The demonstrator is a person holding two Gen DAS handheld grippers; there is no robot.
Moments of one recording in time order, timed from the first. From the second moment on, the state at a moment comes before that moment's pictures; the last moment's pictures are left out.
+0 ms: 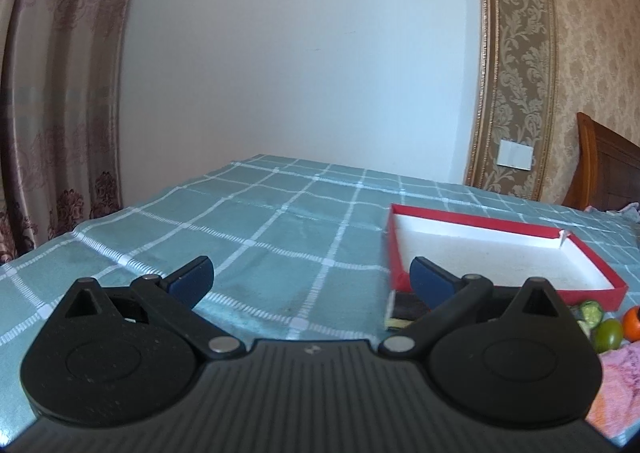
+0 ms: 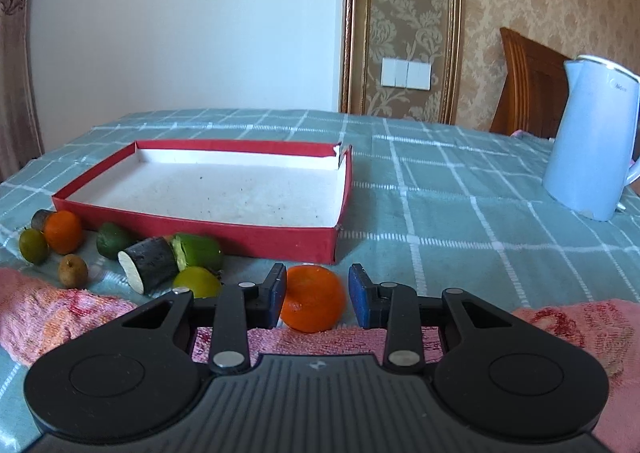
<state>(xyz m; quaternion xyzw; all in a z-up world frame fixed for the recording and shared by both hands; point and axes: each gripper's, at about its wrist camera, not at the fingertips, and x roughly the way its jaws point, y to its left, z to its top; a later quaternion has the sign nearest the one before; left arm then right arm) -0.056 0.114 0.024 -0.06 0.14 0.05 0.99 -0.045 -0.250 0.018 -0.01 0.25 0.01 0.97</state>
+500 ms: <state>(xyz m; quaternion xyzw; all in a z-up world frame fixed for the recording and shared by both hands) -0.044 0.139 0.012 -0.12 0.17 0.03 0.98 -0.040 -0.246 0.018 -0.01 0.26 0.02 0.97</state>
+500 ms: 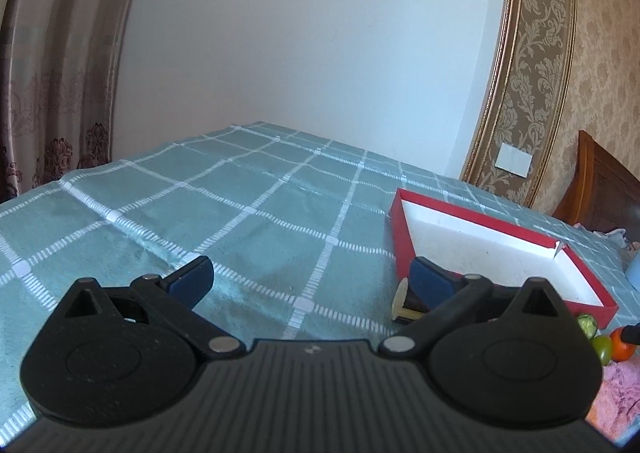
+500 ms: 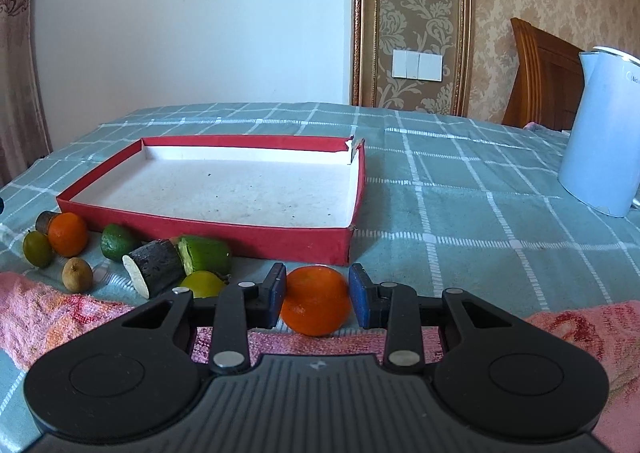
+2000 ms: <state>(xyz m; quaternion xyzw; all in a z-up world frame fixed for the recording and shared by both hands) -0.027 0.120 0.009 -0.06 0.26 -0.05 0.96 0.085 -0.212 0.047 0.02 0.28 0.07 0.96</state>
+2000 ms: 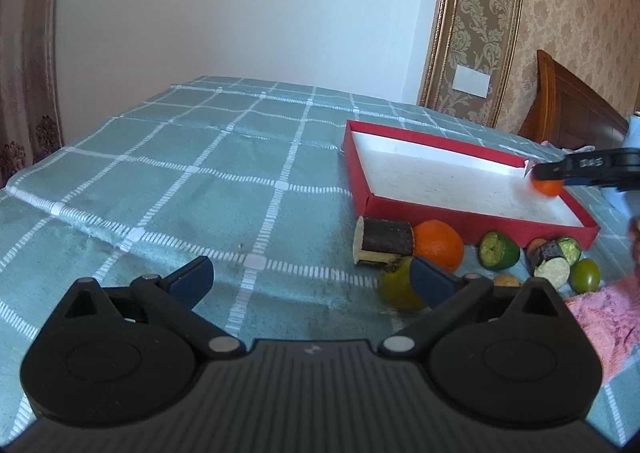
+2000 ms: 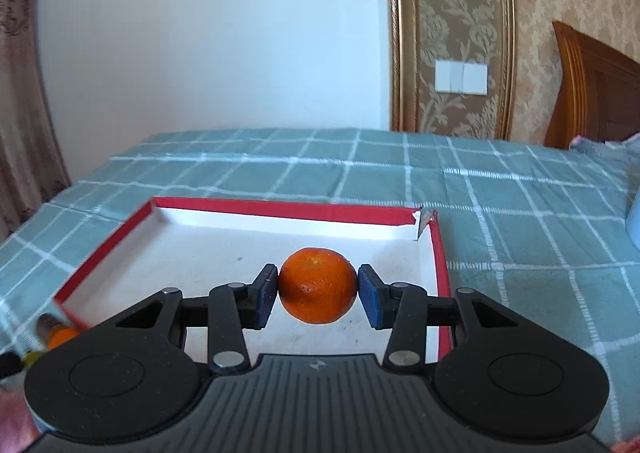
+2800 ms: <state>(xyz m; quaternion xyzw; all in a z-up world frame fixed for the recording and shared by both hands) -0.051 0.125 0.007 -0.07 0.23 -0.07 0.97 -0.045 -0.230 0.033 -0.02 0.24 0.02 0.97</state>
